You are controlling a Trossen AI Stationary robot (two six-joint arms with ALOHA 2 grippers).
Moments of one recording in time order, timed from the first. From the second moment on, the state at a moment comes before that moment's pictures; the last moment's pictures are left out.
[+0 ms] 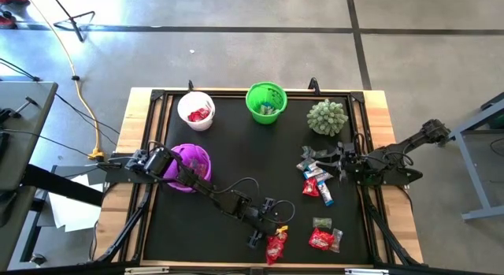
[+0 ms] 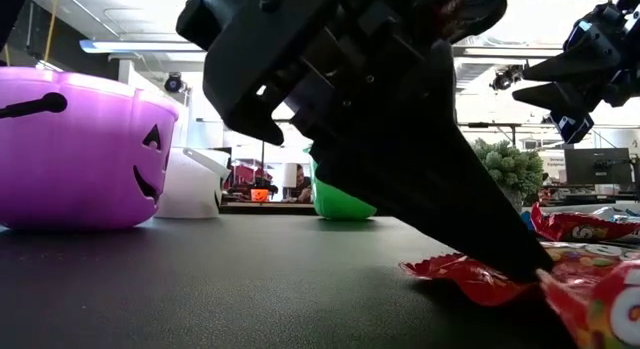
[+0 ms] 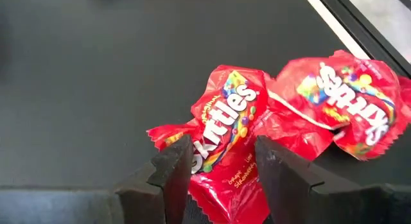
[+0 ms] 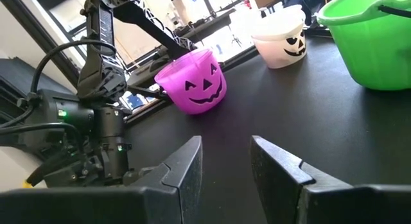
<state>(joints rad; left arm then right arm) -0.42 2.26 1.49 -0.03 -0.01 -0.01 0.48 0.16 0.02 0.05 0.59 0.54</state>
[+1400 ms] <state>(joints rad) -0.41 2.16 1.48 -0.14 -0.19 -0.16 0.48 0.16 0.02 0.05 0.59 0.54</state>
